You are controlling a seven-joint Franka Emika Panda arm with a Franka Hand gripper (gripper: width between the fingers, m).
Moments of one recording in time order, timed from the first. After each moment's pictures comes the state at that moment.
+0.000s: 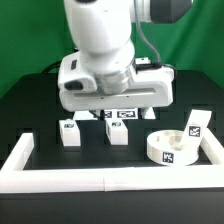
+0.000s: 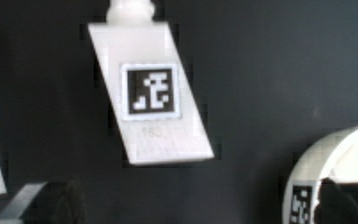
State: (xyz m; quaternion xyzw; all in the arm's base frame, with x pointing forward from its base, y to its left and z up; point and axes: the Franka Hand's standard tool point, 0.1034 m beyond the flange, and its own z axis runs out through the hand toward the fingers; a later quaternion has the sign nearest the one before) arm 0.536 -0.026 0.059 -0.95 0.07 0.28 0.07
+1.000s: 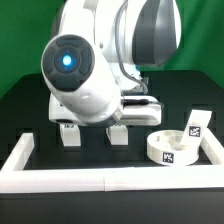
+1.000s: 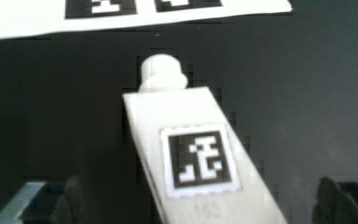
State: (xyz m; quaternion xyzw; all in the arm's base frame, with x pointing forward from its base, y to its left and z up) arm 0.503 -0.035 0.031 -0.89 0.11 0.44 0.08
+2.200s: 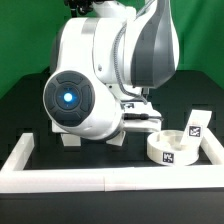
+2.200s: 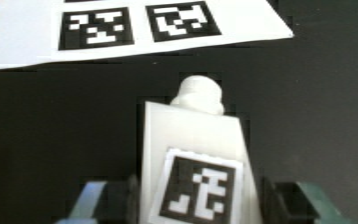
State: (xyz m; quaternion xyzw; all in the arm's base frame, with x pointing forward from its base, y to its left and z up) arm 0.495 -0.035 0.023 -0.86 0.11 0.48 0.09
